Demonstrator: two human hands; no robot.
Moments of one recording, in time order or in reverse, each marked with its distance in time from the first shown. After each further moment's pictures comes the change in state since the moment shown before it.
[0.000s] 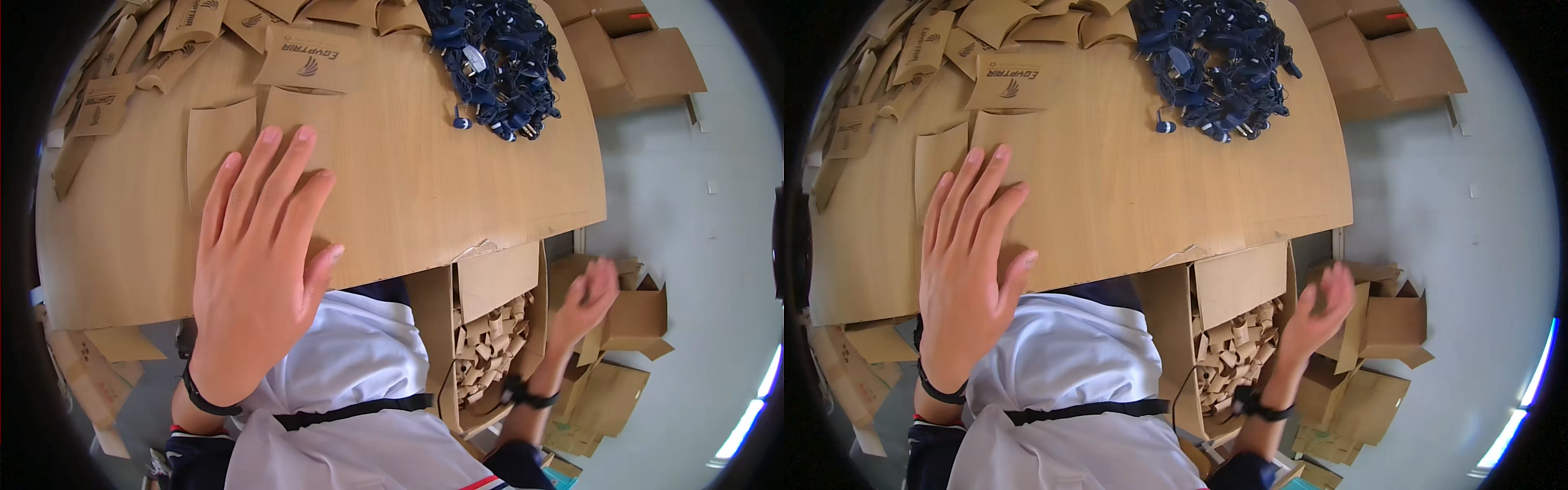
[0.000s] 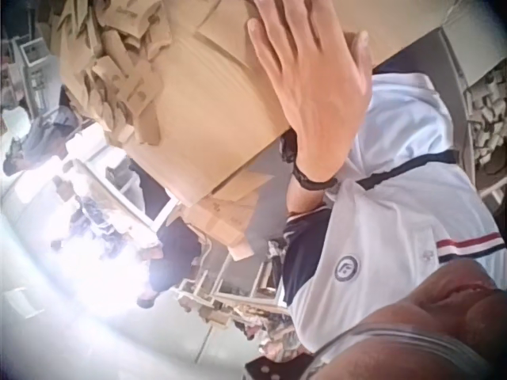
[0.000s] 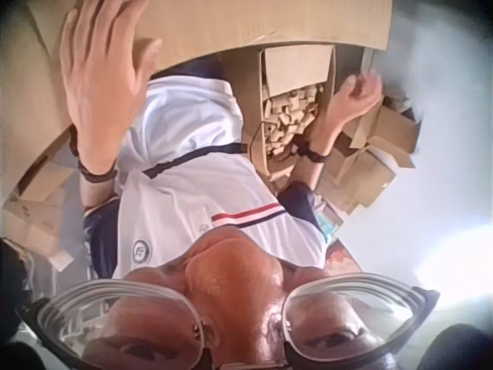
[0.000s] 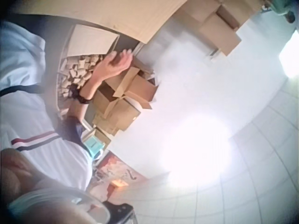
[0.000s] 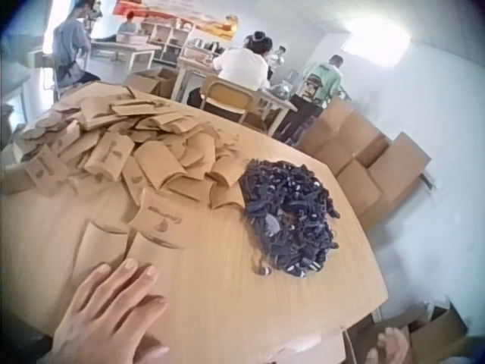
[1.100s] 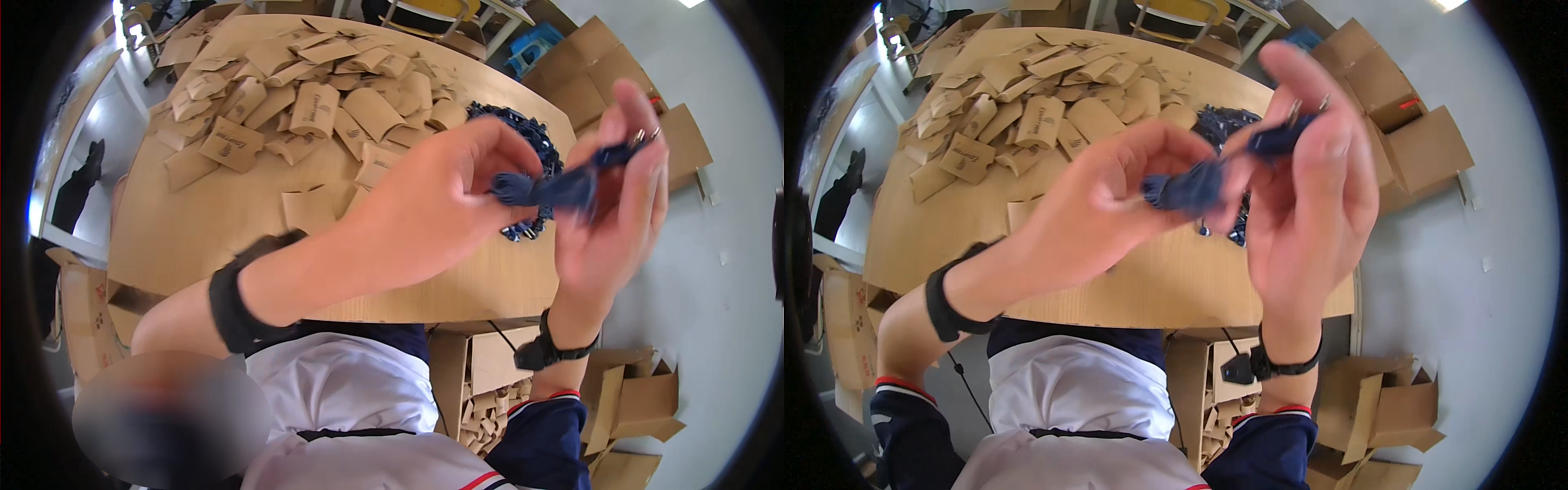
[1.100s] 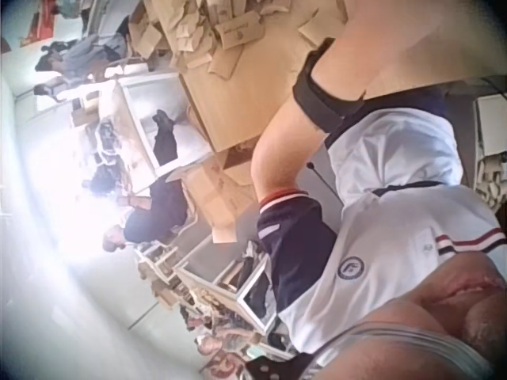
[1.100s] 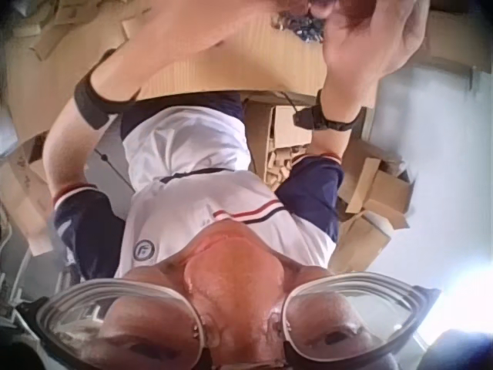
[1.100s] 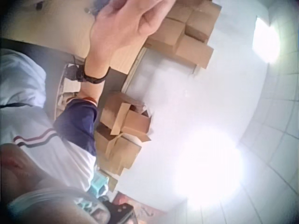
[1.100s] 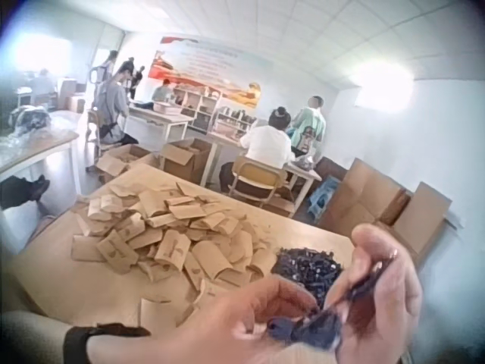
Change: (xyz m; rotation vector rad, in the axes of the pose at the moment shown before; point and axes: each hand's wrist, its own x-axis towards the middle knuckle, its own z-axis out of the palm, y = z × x) left_hand 0.088 0.034 -0.079 -1.094 0.139 0.149; right_hand 0.145 -0.283 0.080 1.326 -0.476 -0.308
